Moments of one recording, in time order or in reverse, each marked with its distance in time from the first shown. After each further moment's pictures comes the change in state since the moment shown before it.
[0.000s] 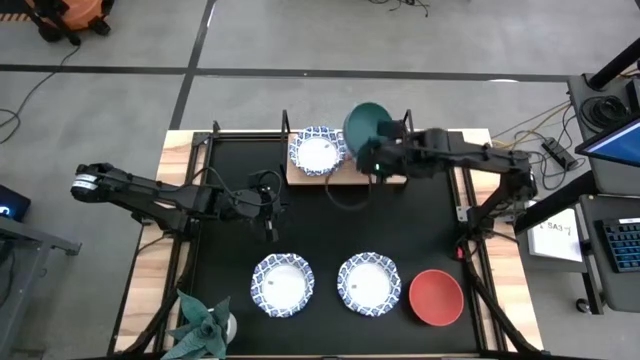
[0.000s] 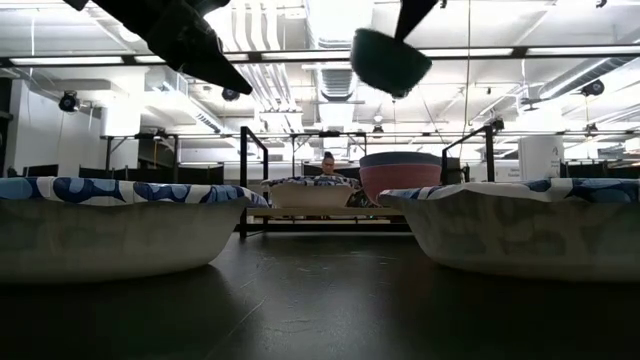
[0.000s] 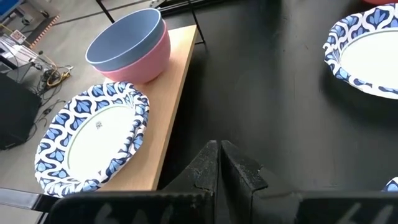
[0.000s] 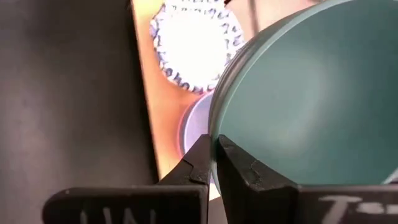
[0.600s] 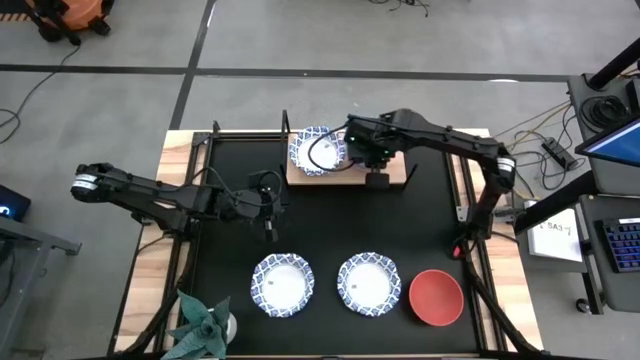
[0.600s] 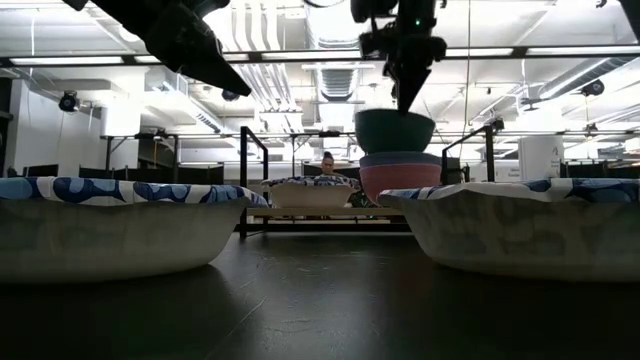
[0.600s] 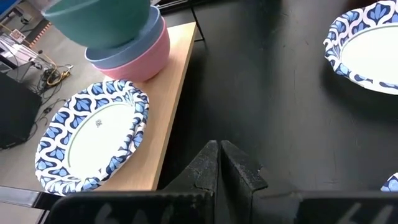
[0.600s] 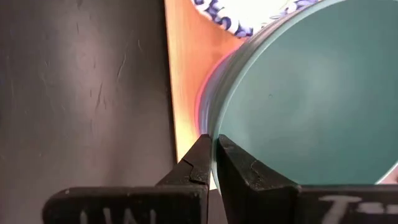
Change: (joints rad) left arm 0.000 0.000 0.000 -0.011 0.000 0.003; right arm -0.257 0.144 -0.088 -0.015 -0.282 -0.191
